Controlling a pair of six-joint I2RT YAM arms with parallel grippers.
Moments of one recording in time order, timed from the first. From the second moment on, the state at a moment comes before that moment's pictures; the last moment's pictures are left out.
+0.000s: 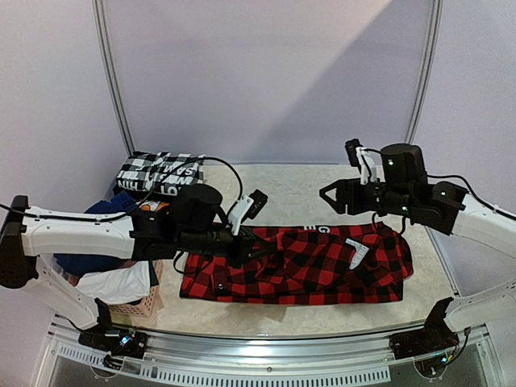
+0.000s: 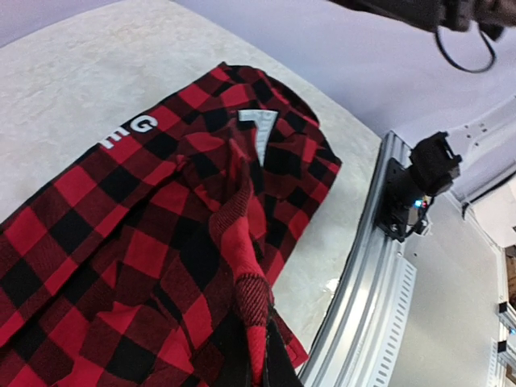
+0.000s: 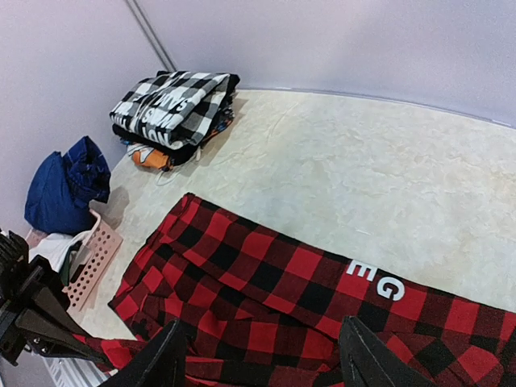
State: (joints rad) left arm -1.08 1.42 0.92 0.01 0.18 -0.37; right arm 0.76 1.17 0.99 -0.29 0.01 0.39
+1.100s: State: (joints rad) left arm -0.75 1.69 1.15 -0.36 0.09 -0.32; right arm 0.76 1.02 0.85 -0.40 0.16 0.50
